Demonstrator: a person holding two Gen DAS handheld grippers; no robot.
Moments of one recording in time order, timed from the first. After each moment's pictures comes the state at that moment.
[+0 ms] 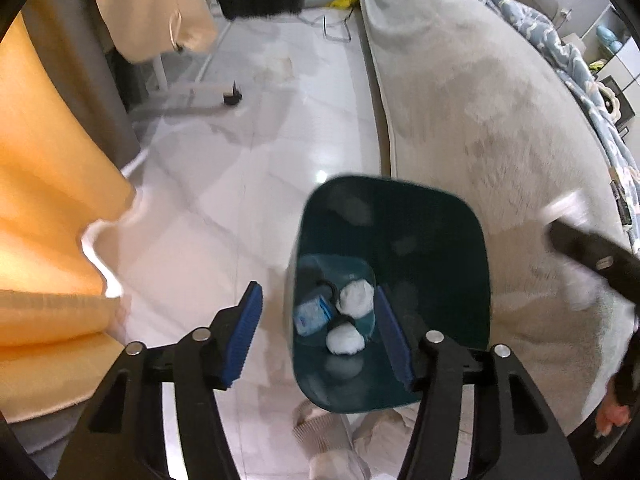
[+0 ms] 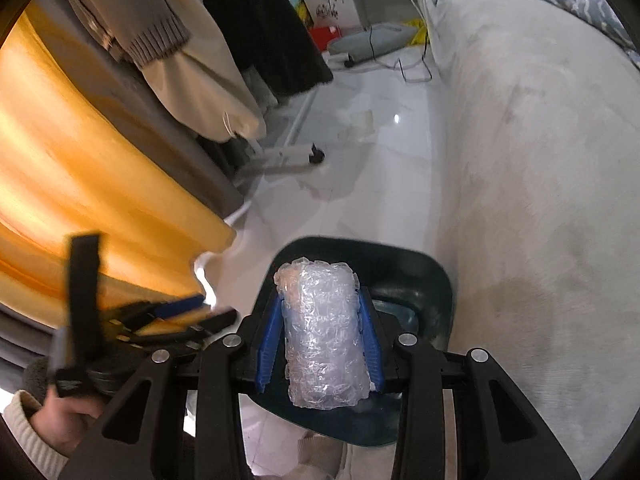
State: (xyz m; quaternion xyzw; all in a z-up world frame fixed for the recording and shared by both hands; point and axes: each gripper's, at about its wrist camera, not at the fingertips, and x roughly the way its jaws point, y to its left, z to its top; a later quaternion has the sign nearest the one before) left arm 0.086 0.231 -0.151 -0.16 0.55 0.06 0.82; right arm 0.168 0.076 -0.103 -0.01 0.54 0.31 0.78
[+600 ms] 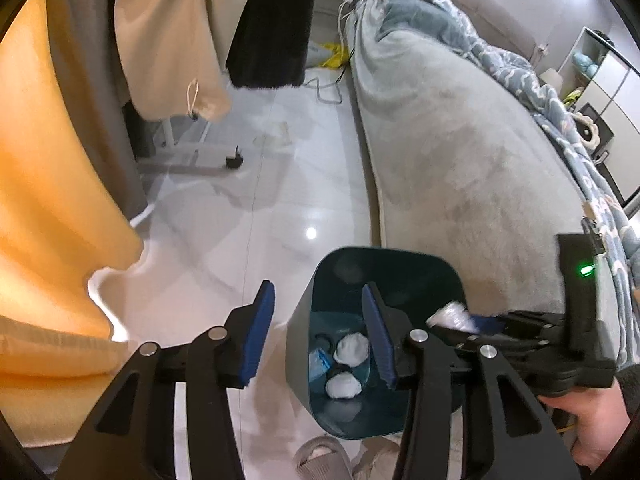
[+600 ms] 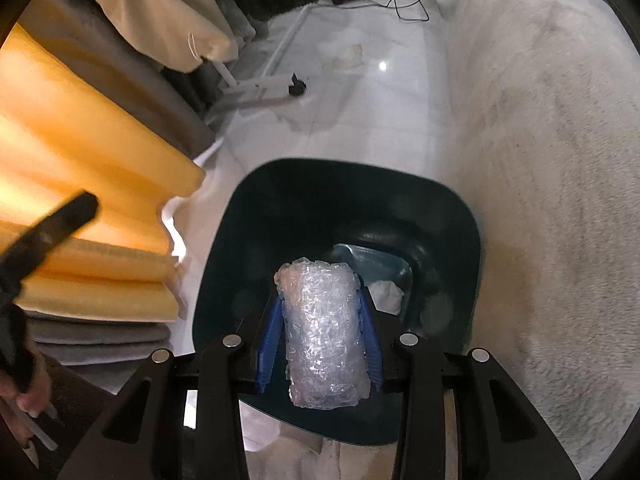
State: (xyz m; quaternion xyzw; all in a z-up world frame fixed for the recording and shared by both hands) left arm 0.073 0.257 -0.106 -0.17 0.46 0.05 0.87; right arm 0.164 0.104 -0.179 -0.07 0.62 0.28 0.73
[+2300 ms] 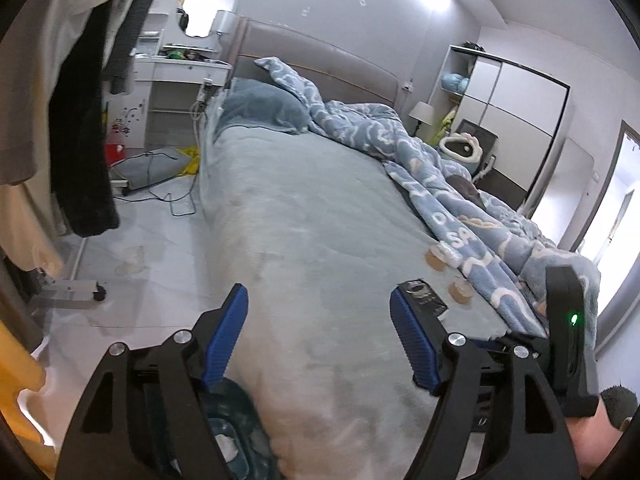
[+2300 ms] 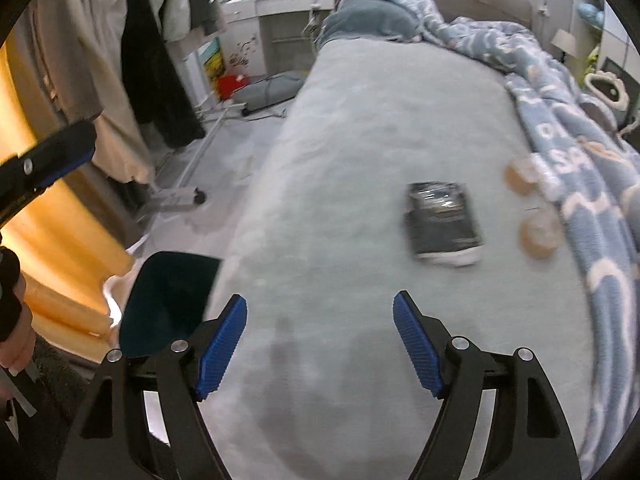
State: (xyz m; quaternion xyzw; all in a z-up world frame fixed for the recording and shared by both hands) left arm 0.128 0.047 0.015 -0.12 0.28 -0.13 0.94; right arm 0.158 -0.124 -0.032 -0.07 0.46 0.16 0.87
